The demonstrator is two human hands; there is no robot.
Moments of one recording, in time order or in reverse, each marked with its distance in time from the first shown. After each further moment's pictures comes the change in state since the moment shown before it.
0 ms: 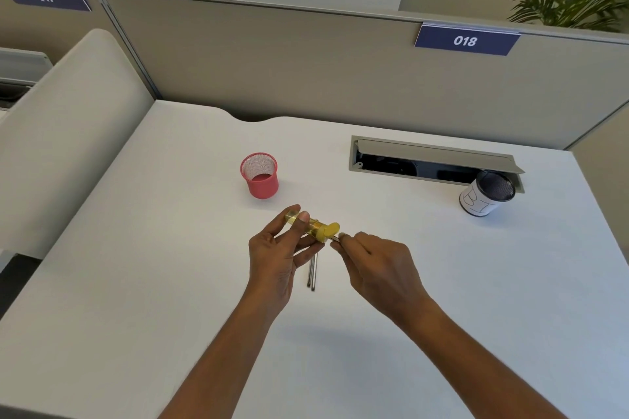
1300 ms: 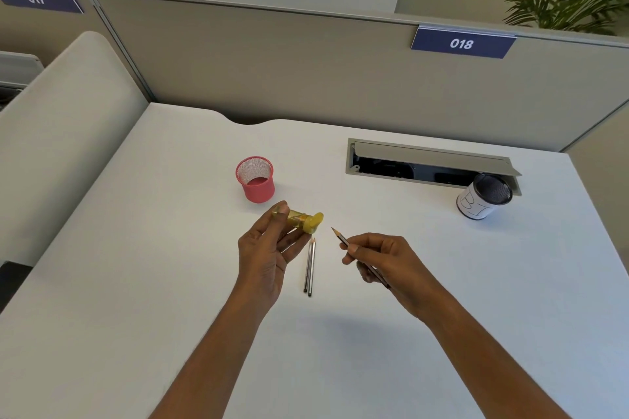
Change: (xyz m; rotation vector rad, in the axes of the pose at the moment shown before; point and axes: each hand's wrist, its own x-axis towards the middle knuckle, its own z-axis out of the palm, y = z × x) left_hand 0.014 0.009 -0.002 -0.181 -0.002 -0.035; right_hand 0.006 0.026 -0.010 1.353 -0.385 1.036
